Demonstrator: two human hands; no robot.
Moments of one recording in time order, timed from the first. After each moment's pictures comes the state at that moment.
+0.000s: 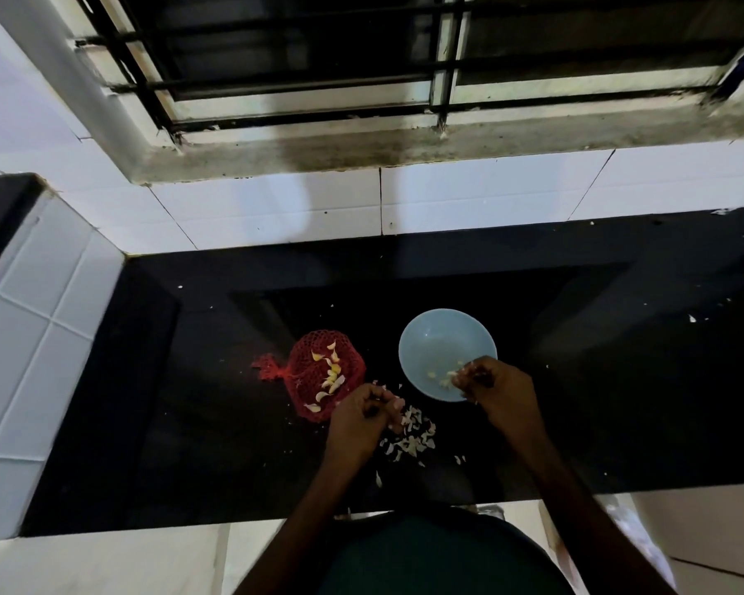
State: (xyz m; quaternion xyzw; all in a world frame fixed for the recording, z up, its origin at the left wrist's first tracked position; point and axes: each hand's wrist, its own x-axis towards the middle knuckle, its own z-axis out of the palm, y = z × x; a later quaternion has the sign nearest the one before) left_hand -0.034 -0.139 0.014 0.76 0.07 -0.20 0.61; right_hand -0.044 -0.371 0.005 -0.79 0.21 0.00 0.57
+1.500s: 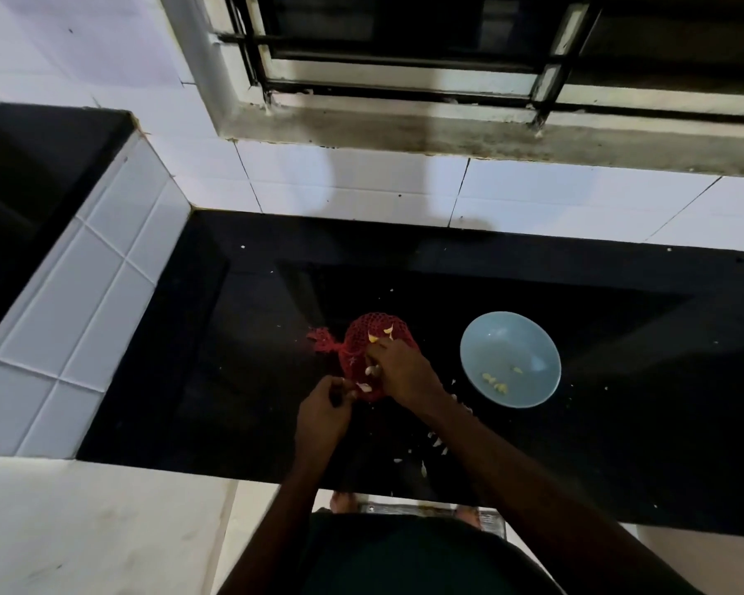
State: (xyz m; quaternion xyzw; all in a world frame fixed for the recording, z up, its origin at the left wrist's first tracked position) left_hand -0.028 -0.007 -0.037 0.85 0.17 -0.12 0.48; right_hand 0.048 -0.172 -0.035 -0.96 -0.18 0.12 0.19
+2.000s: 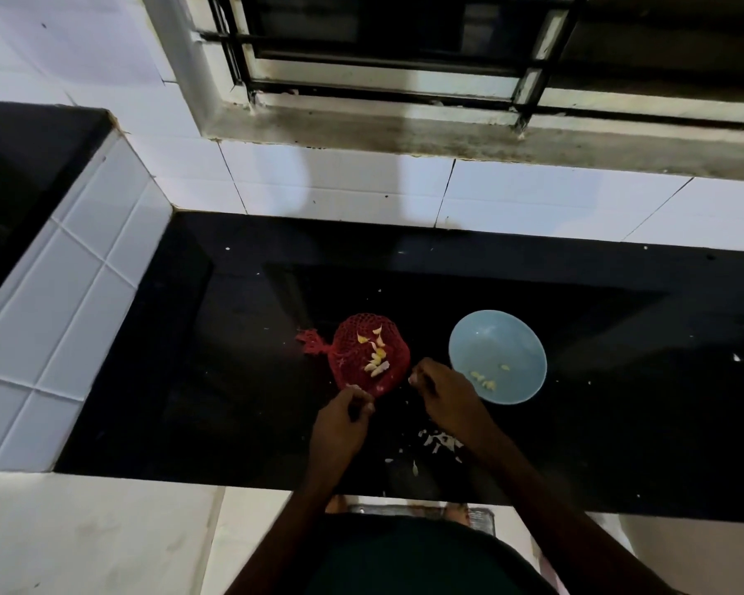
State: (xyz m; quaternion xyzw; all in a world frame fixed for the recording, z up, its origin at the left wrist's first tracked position) left_hand -0.040 -0.038 -0.048 0.86 0.10 -0.15 0.48; right_hand -0.010 -0.248 -0.024 -0.94 -0.04 0.07 0.34
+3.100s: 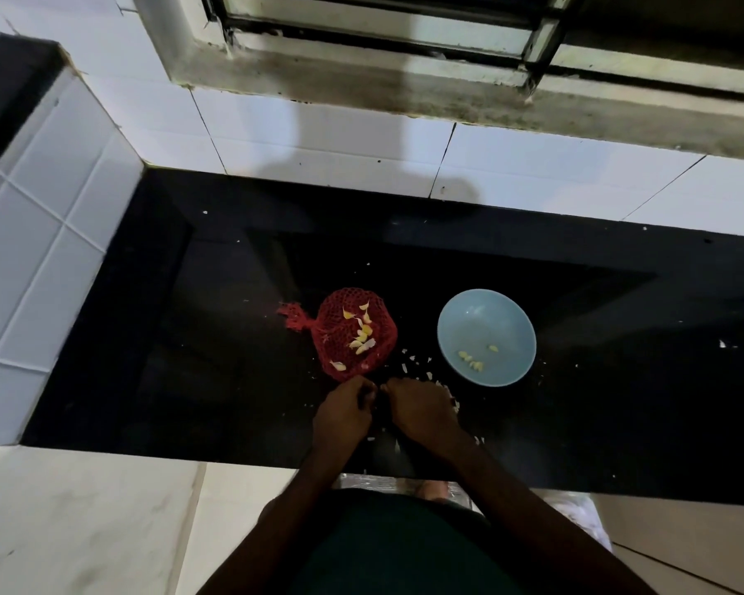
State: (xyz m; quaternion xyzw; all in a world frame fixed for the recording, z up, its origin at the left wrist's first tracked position) left_hand -0.046 -0.068 -0.075 0.89 0.07 -0.20 0.40; right_hand -0.034 -0.224 -0.052 -0.98 -0.11 0.15 0.08
